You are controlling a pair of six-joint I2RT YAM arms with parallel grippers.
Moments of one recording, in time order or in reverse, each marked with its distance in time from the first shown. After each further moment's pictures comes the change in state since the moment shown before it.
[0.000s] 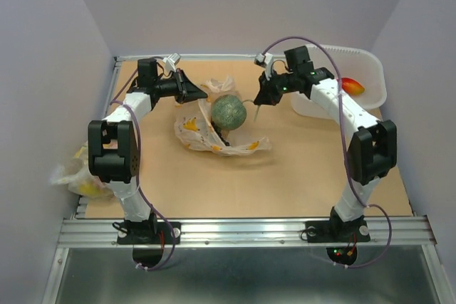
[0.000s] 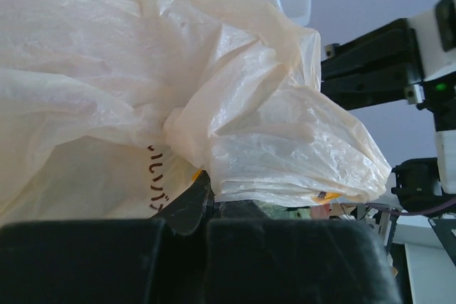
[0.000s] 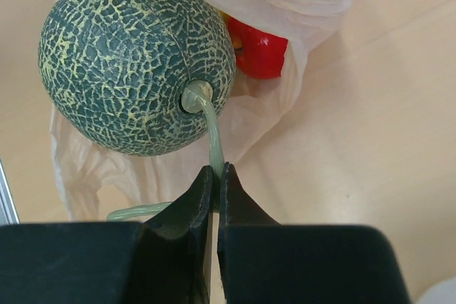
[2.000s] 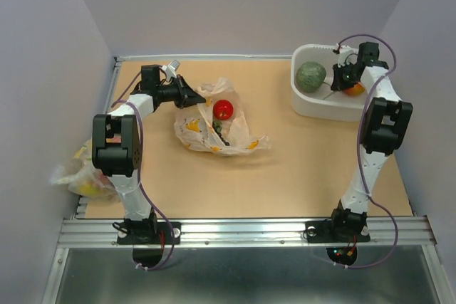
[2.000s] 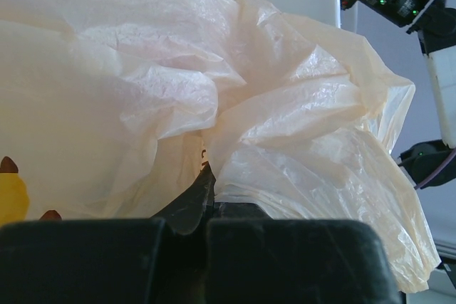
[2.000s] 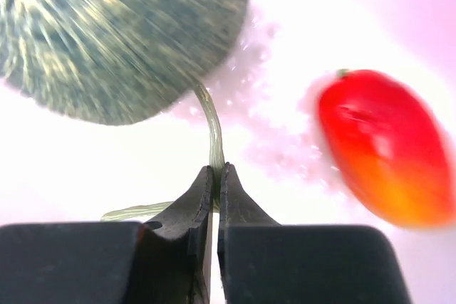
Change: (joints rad) left arm 0.010 0.075 -0.019 0.001 -0.109 0.018; right arm -0.562 0.452 0.309 -0.061 0.334 -0.126
